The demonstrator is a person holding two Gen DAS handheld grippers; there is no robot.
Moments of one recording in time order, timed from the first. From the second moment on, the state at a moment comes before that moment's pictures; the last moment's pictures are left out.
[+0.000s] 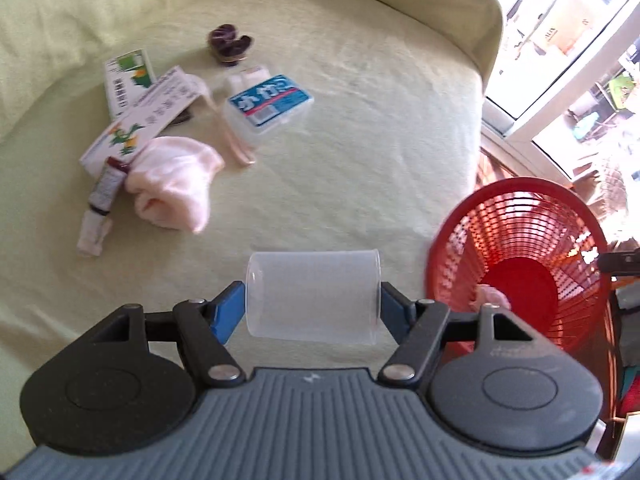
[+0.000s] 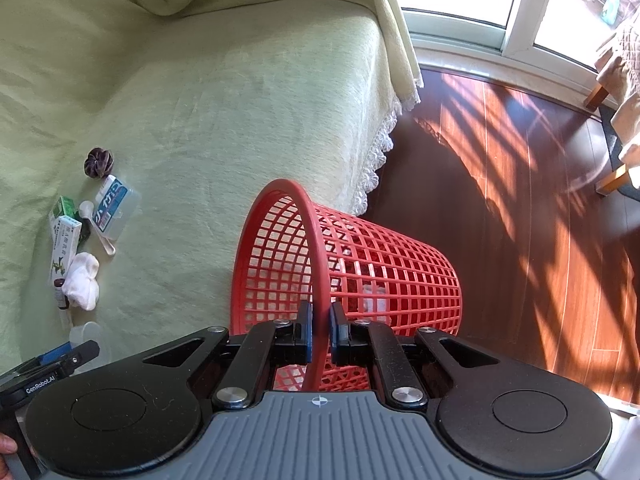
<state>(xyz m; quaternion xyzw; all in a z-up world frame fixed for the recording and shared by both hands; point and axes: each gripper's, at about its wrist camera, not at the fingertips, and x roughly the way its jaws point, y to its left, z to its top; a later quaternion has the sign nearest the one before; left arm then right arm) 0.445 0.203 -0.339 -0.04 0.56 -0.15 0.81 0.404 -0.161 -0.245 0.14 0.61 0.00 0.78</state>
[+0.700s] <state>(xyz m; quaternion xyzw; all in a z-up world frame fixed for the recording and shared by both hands) 0.461 0.089 -0.332 -0.04 0.56 -0.27 0.78 0.406 -0.163 -0.242 0.14 0.60 0.01 0.79</state>
